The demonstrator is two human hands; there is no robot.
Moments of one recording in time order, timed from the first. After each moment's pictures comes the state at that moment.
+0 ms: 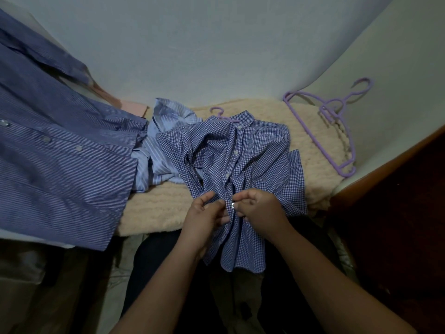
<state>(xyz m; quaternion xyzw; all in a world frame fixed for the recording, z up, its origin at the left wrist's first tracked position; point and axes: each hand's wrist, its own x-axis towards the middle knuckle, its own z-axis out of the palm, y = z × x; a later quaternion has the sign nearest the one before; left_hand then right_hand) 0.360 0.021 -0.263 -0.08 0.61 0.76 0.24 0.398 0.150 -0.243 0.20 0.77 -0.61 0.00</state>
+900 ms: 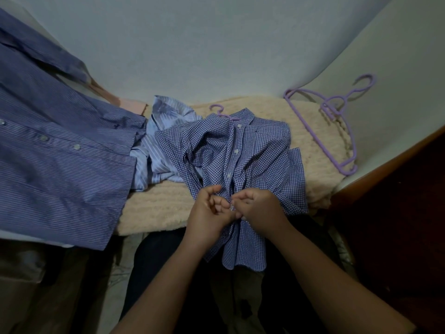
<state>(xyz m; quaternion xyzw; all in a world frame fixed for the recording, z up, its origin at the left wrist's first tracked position) 0.360 0.023 -0.266 0.08 0.71 0.68 0.16 0.392 0.151 -0.247 0.18 0.78 -0.60 -0.01</state>
